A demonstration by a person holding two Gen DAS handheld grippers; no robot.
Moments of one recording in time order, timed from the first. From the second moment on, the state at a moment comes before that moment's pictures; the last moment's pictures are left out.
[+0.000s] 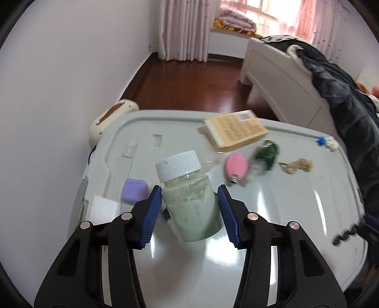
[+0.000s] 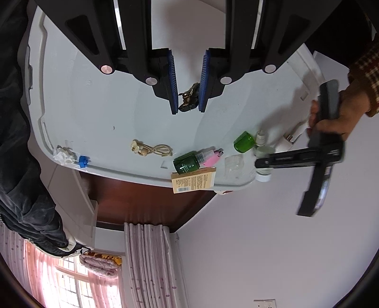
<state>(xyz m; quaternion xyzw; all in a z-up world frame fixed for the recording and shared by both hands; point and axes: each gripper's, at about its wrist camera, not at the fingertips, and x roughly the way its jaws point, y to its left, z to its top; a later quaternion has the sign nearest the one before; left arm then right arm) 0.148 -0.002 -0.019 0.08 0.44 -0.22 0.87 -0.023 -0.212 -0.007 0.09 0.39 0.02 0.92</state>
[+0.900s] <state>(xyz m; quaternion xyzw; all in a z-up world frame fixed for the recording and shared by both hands) -0.174 0.023 -0.057 0.18 0.53 -0.40 0.73 -0.231 -0.134 -0.056 0.15 0.49 0.02 0.86</state>
